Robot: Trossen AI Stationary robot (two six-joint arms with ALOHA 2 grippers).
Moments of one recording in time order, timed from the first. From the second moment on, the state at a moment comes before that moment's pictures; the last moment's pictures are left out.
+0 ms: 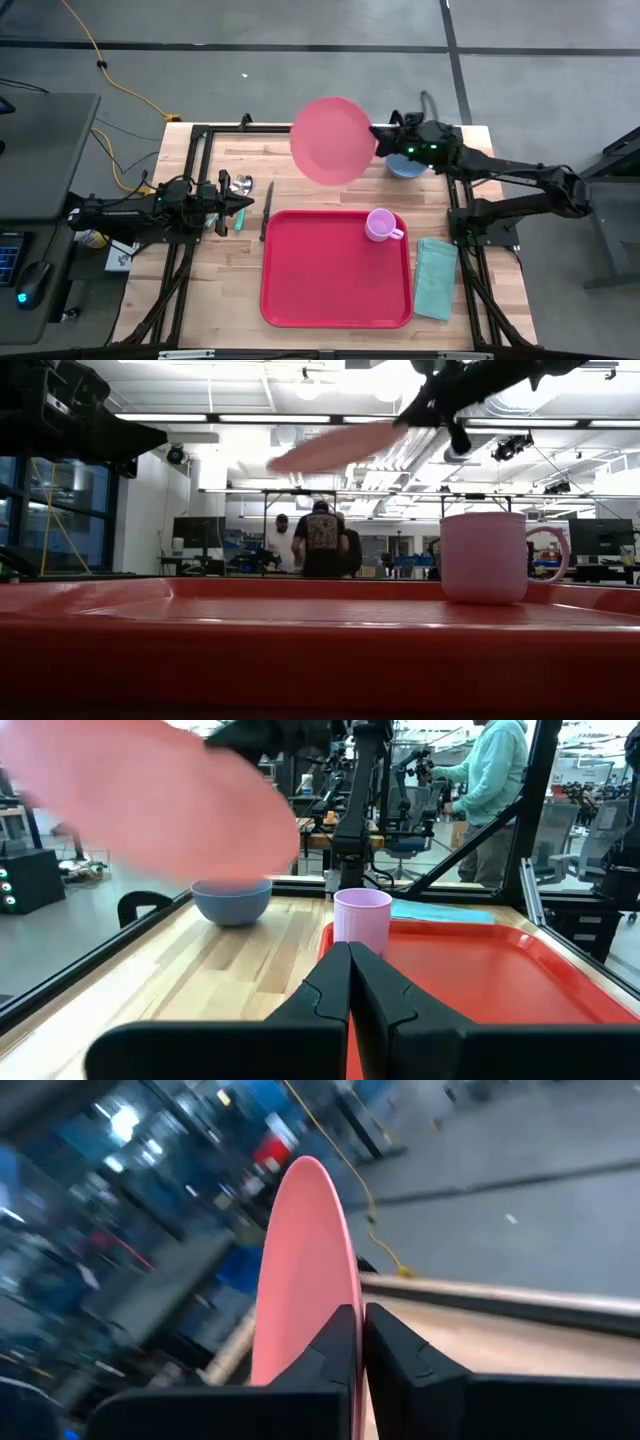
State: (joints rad) left arm 0.07 0.06 0.02 0.10 -0.02 -0.01; right arm -0.38 1.07 0.81 0.13 0.24 0.76
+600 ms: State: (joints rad) left arm 0.07 0.06 0.02 0.10 -0.02 -0.01; right arm -0.17 0.87 1.08 -0.08 0.24 0.68
